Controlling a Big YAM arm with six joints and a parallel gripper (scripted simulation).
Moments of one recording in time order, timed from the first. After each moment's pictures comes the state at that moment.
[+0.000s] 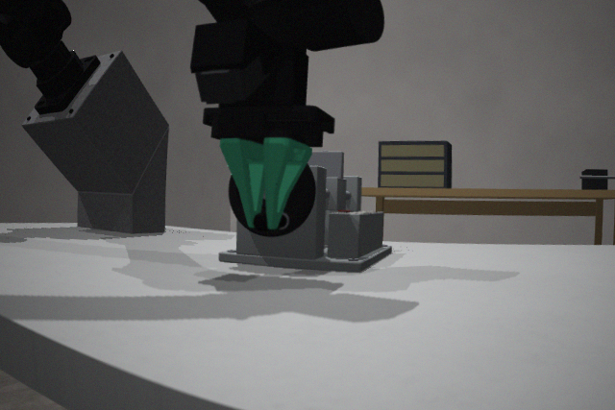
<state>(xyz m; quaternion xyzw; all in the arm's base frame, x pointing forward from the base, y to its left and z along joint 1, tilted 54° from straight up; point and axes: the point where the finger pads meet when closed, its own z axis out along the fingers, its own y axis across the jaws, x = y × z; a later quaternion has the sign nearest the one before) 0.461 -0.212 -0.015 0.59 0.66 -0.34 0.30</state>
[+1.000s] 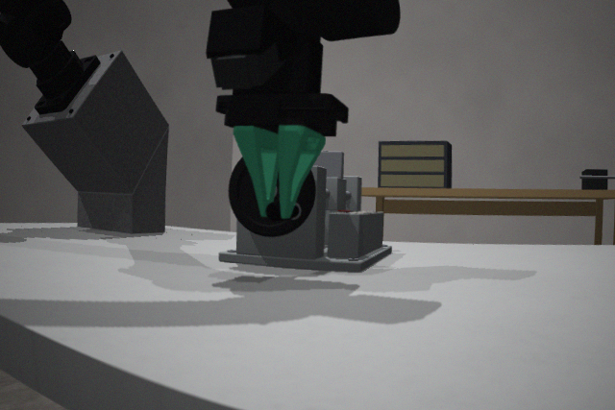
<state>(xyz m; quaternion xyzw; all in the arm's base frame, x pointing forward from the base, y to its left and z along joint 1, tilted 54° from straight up) 0.472 -0.203 -0.010 0.59 0.66 -0.35 0.30</state>
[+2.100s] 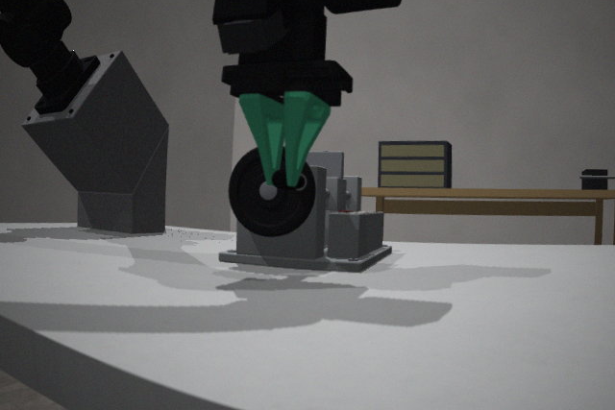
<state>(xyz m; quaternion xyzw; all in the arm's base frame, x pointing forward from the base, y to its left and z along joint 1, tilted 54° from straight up) 0.476 -0.181 0.005 0.60 0.66 -0.34 0.30</state>
